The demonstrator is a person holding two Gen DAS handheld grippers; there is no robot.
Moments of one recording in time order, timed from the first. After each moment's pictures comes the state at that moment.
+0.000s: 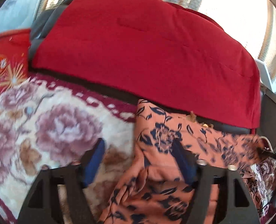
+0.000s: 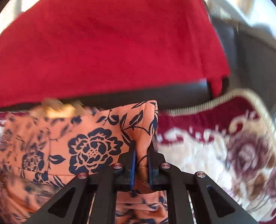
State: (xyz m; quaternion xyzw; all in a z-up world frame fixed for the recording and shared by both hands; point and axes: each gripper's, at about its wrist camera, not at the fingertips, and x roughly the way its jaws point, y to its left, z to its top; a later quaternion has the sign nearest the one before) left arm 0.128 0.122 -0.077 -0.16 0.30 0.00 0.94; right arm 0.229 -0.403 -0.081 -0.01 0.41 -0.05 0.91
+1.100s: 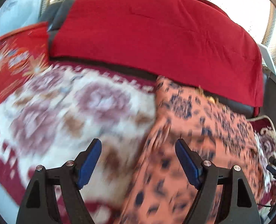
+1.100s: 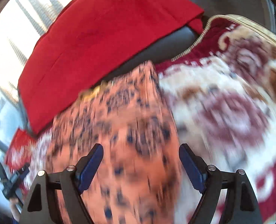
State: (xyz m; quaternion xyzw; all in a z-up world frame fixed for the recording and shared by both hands) left arm 0.039 0.169 -0.067 -0.14 0.38 0.02 0.91; right arm 0.058 -0.441 -0.106 0.22 0.40 0.04 0.89
